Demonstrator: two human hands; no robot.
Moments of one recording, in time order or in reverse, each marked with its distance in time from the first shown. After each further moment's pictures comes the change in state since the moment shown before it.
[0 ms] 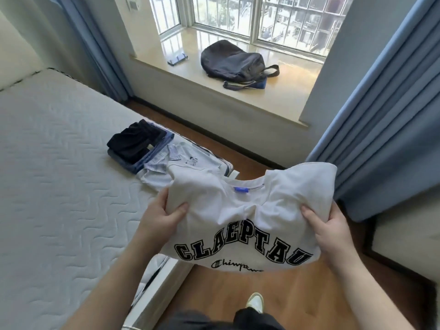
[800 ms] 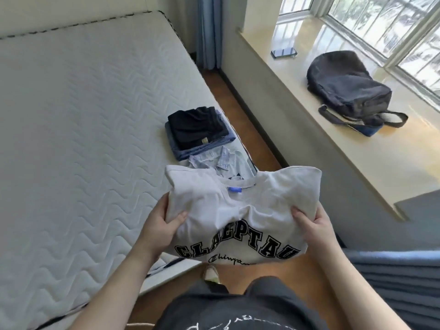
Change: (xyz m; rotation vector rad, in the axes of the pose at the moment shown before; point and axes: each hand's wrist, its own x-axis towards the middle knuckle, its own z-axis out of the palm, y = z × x) left_hand 0.128 -0.066 -0.045 -0.204 0.523 -0.193; right_hand 0.274 -0.012 0.210 -0.173 -0.607 0.076
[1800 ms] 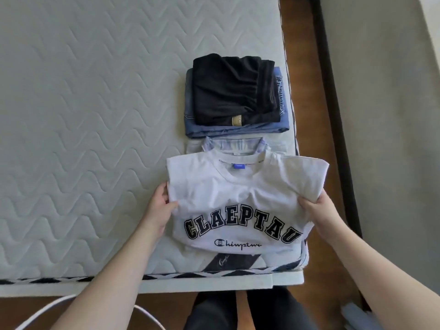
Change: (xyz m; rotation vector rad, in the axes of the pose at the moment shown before) left_hand 0.254 -0.197 0.049 -0.216 0.472 -0.478; right_hand 0.404 0.152 0.084 -0.369 -0.376 0.344
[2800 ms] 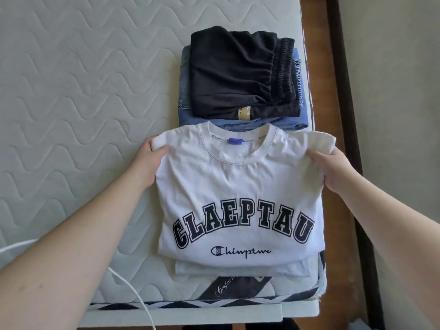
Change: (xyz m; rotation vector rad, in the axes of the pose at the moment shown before) left_hand 0.177 0.025 0.003 -0.025 0.101 -0.032; right_hand 0.158 -0.039 0.032 0.072 0.038 -0.001
